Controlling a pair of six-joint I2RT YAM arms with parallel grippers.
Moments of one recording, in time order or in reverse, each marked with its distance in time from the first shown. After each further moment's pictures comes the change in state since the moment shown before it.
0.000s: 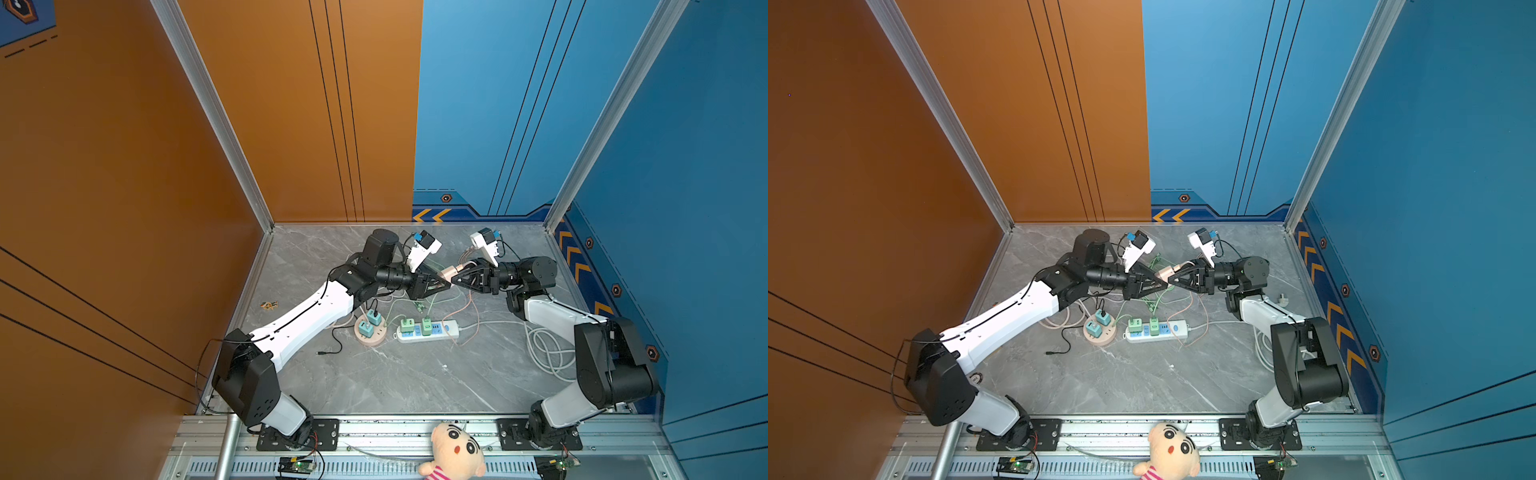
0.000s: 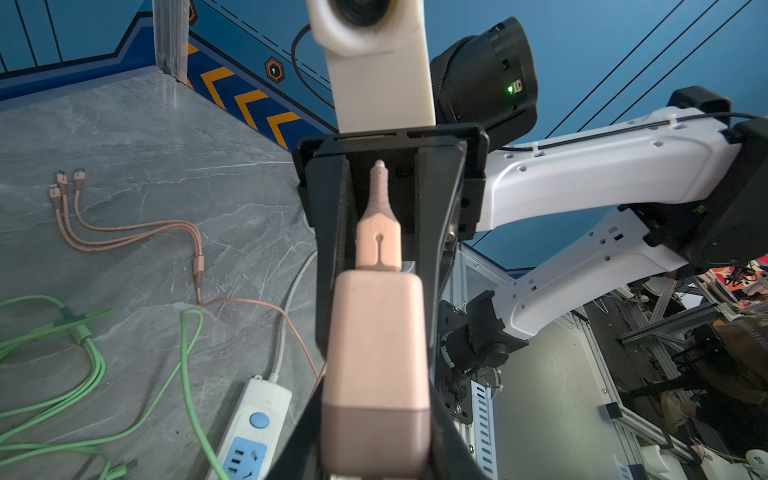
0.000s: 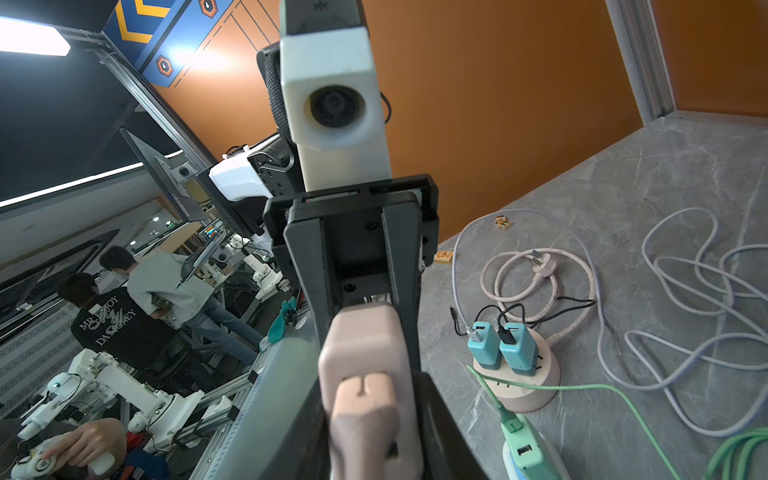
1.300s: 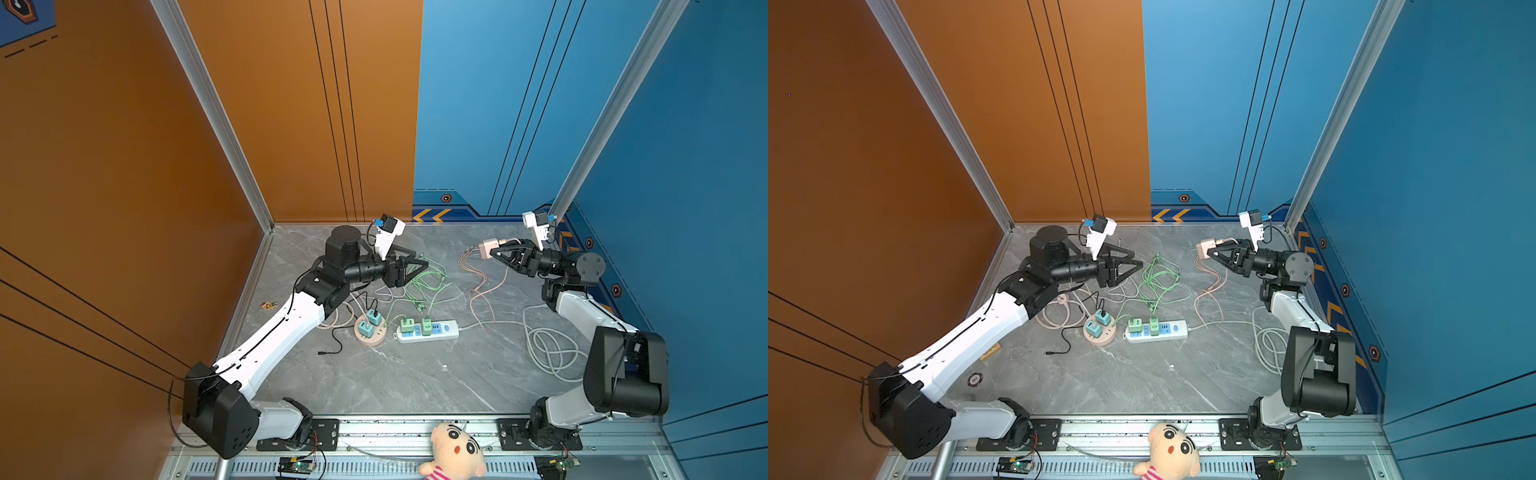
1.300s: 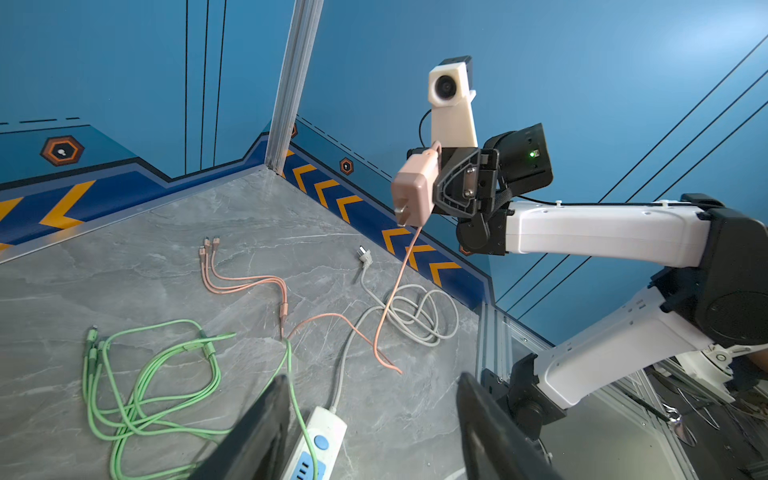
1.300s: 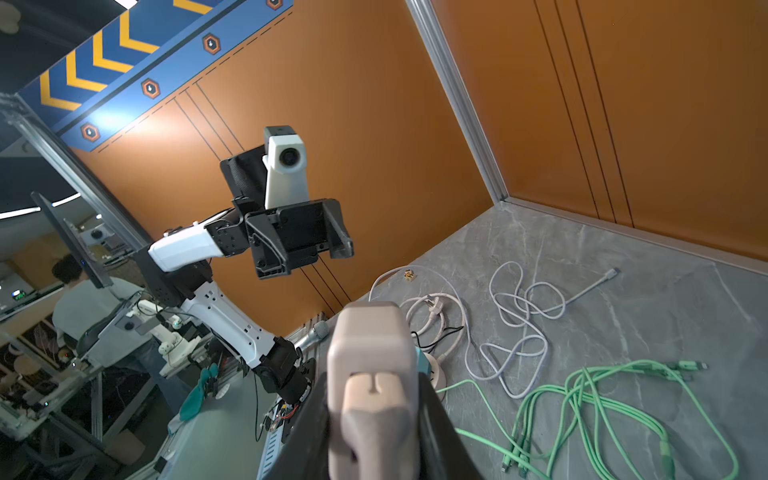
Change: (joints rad) left arm 0.132 -0.200 -0.115 0.120 -0.106 -0.074; right arm -0.327 -0.037 0.077 -0.014 0.032 0.060
